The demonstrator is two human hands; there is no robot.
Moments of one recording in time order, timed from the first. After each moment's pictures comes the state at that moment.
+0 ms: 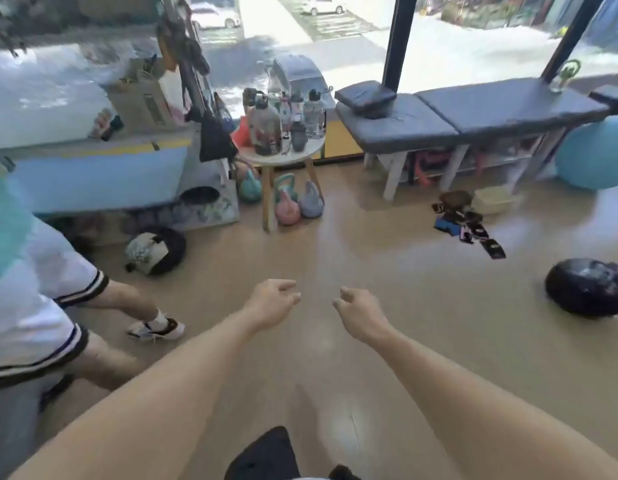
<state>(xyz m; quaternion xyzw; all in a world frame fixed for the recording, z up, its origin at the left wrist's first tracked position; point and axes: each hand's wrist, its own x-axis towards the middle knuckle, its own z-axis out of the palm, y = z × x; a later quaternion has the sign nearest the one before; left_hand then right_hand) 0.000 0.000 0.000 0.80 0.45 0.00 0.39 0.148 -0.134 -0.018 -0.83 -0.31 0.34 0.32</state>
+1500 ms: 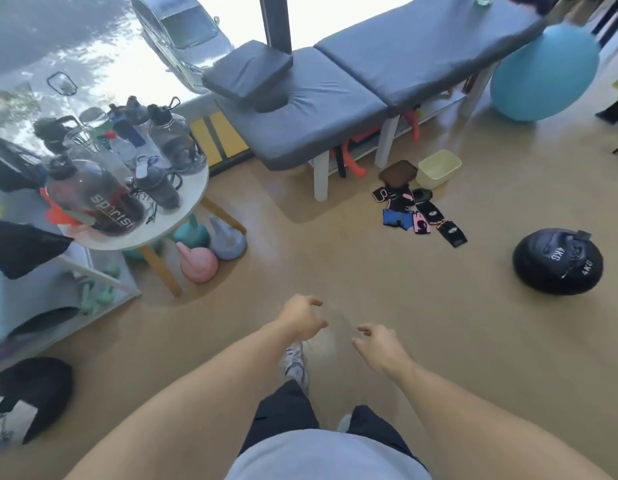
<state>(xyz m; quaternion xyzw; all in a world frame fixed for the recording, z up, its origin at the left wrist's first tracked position) 0.601 0.291 -0.087 0.83 0.33 -0.28 0.36 0.656 0.101 -0.132 -0.87 -0.09 0.44 0.21</state>
